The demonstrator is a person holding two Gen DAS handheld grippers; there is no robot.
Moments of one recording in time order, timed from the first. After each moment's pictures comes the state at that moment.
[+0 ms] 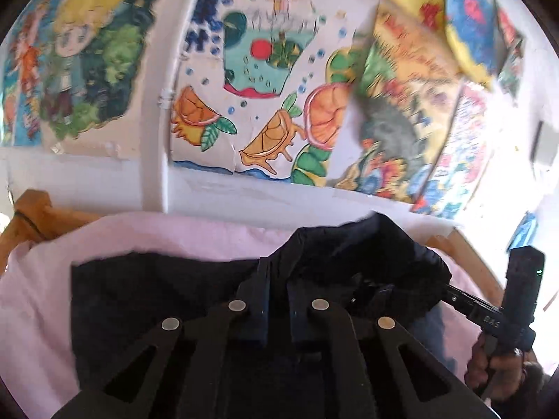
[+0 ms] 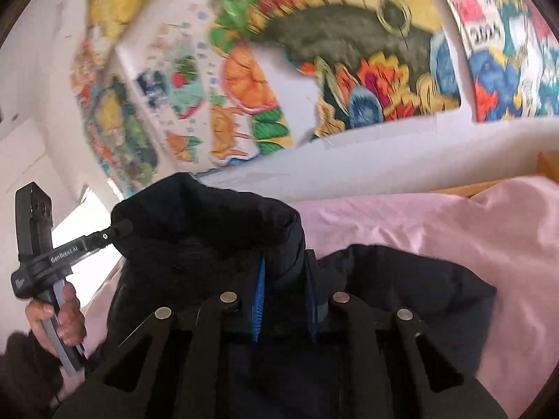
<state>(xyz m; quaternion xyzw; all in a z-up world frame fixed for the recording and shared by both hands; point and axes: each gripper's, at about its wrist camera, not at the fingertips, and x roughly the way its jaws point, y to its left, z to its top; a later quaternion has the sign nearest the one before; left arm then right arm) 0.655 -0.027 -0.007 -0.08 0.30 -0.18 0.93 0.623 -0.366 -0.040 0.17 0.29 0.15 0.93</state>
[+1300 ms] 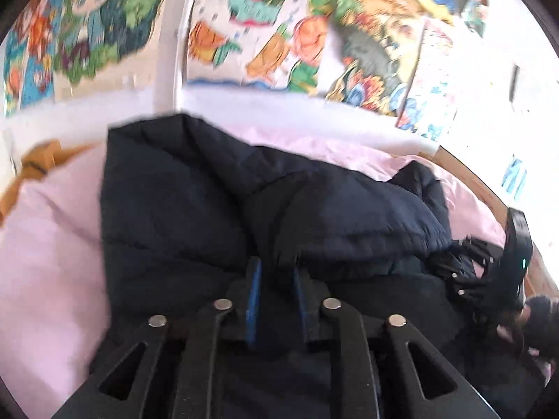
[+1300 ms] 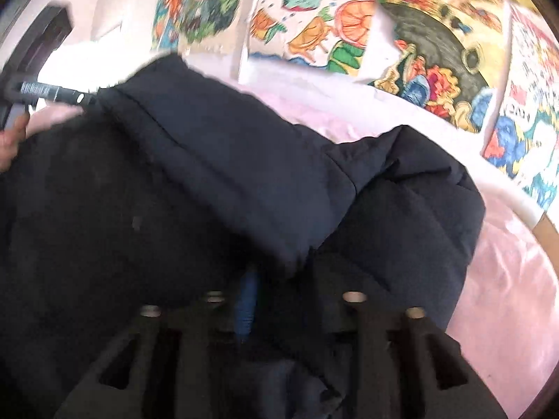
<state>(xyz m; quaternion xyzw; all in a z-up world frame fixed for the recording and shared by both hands) 0.562 0.020 -0.074 -0.02 0.35 -0.22 0.91 0.515 -0.313 -0.113 -0.13 0.31 0.14 0.93</state>
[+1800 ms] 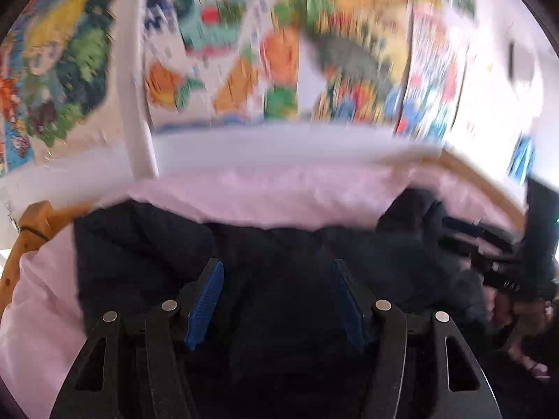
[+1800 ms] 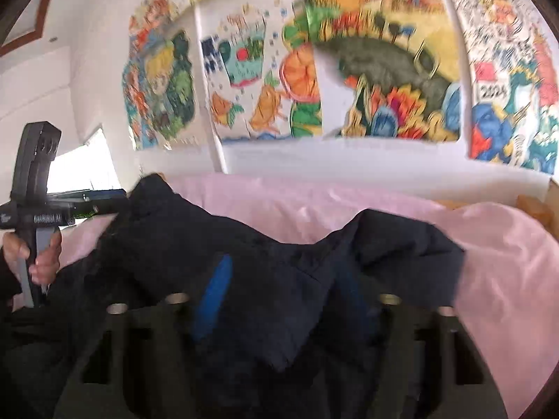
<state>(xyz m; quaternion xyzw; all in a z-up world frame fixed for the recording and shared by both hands) 0.620 -0.054 -0.042 0.05 0.35 -0.20 0.91 0.559 -0.346 -0.060 0.03 0.26 0.14 0.95</state>
